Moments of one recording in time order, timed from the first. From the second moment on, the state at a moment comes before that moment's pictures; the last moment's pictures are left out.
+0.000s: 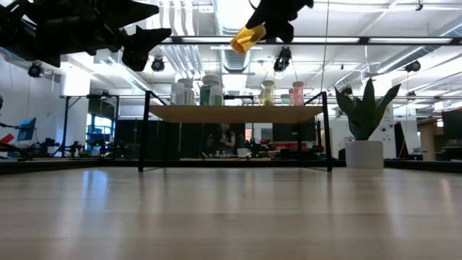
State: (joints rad) left arm 0.10 0.88 0.26 0.78 0.20 -0.15; right arm -0.27 1.52 1.52 -0.65 -0.15 0.07
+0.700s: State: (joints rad) left arm 0.10 0.89 0.26 0.83 0.17 -0.15; right arm -0.38 1.52 1.53 -0.53 -0.08 -0.07
